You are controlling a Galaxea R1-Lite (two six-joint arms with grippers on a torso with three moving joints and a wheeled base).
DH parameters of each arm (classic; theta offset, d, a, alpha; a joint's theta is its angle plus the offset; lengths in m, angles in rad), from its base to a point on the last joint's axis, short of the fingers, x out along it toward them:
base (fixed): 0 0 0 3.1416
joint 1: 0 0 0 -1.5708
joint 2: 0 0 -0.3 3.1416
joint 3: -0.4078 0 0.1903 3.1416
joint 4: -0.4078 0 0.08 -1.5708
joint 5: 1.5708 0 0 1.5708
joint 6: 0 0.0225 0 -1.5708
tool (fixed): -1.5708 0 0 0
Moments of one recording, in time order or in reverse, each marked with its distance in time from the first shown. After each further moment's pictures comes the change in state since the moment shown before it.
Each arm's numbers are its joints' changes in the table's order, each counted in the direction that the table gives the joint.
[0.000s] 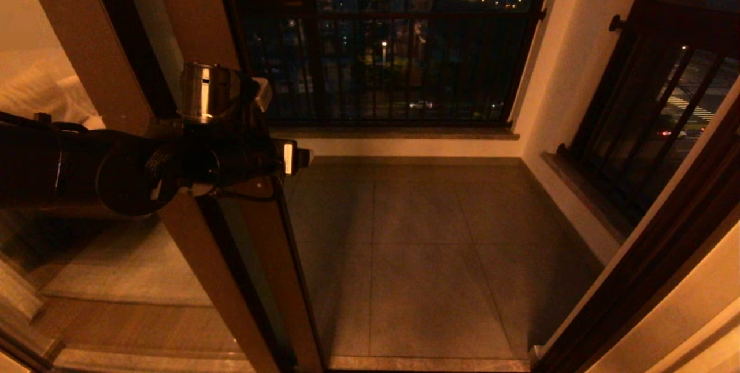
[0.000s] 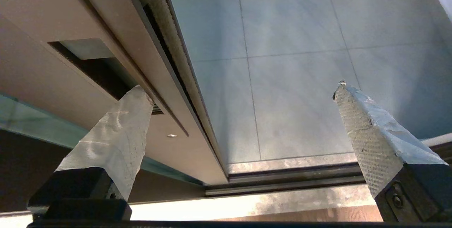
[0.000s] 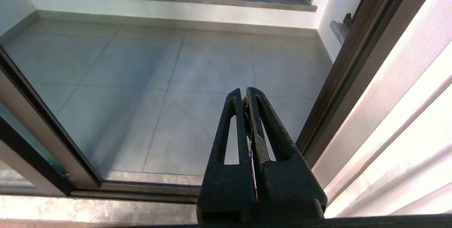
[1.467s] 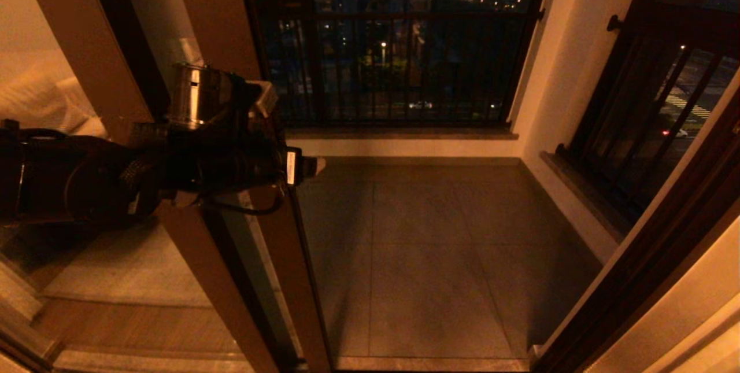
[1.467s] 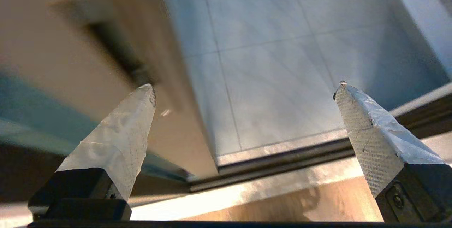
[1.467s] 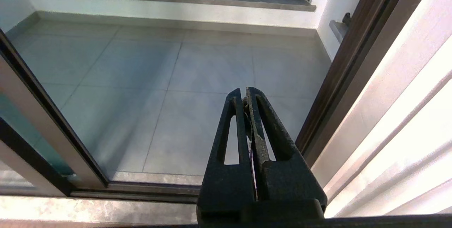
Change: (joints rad) left arm -0.025 0.067 0.074 -0.001 -0.096 -0.003; right arm 0.000 0.000 0.000 0.000 0.000 0.000
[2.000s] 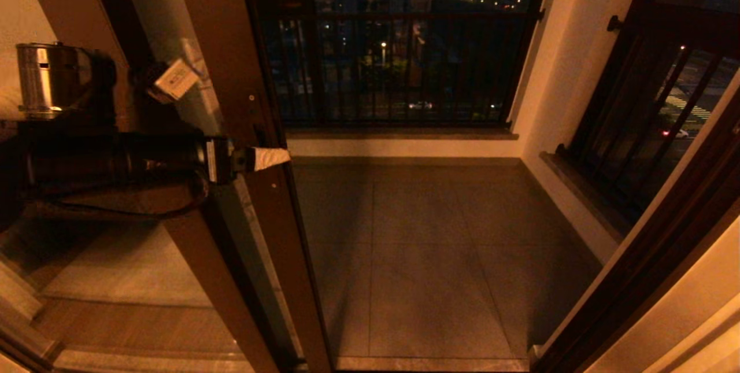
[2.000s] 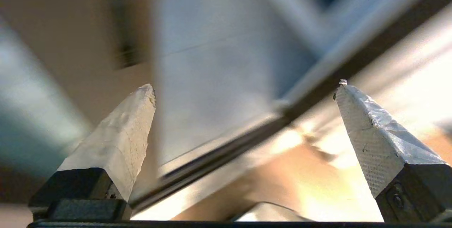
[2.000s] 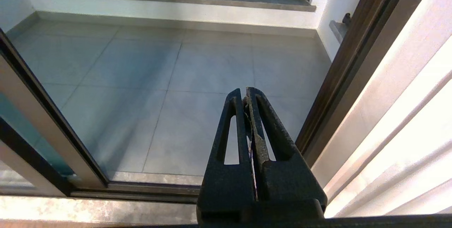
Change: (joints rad) left arm -0.240 0.192 0.125 0.014 -0.669 0.002; right arm 0.000 0.000 0.000 0.000 0.000 0.000
